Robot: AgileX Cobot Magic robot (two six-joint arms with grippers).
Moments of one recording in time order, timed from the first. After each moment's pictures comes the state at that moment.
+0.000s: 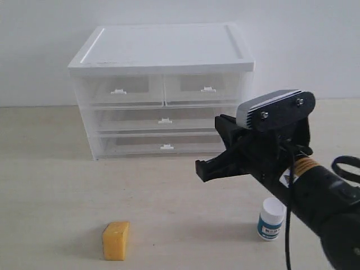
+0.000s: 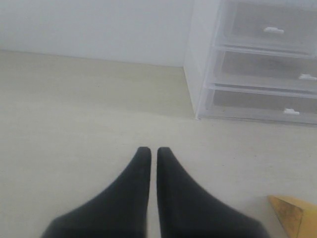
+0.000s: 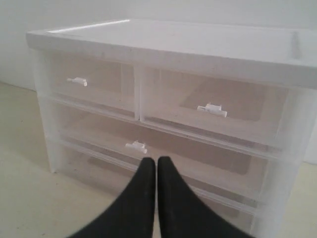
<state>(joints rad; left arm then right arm) -0.02 0.00 0.00 -0.03 0.31 -0.06 0.73 1.60 -0.47 0.26 -1.00 -0.15</state>
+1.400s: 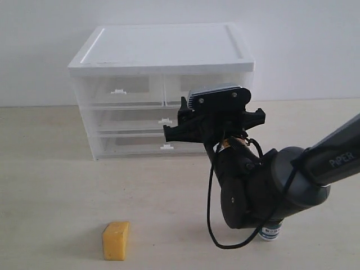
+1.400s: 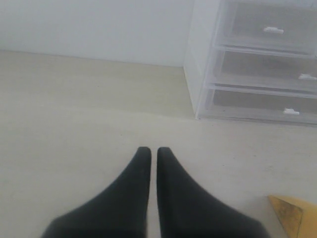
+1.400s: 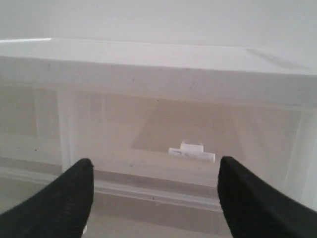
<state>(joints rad) -0.02 0.00 0.00 -0.03 0.31 -0.06 0.77 2.02 -0.90 0.57 -1.19 -0.31</state>
